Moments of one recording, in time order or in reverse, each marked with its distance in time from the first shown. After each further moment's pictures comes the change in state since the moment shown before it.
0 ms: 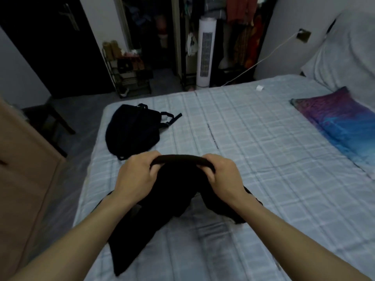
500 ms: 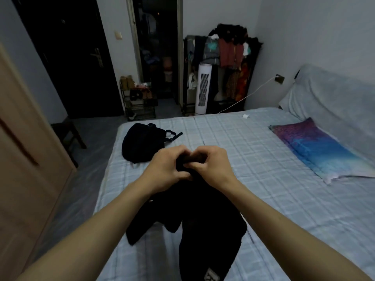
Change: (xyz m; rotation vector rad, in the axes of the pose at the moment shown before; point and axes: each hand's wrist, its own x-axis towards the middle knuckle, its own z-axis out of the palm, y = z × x) left_hand -0.153 0.149 -0.139 -0.246 -0.109 0.262; right_hand -0.133 -0.212 -0.125 0.257 0.007 0.023
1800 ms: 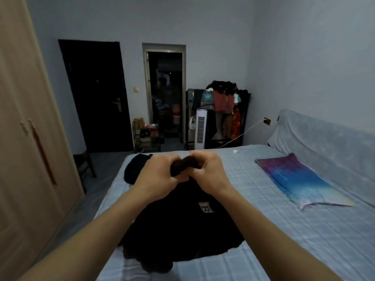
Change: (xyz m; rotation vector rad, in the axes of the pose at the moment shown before) left_hand -0.115 0.299 0.026 0.217 0.236 -0.090; right_hand -0.193 -0.085 -0.190 0.238 0.013 -0.293
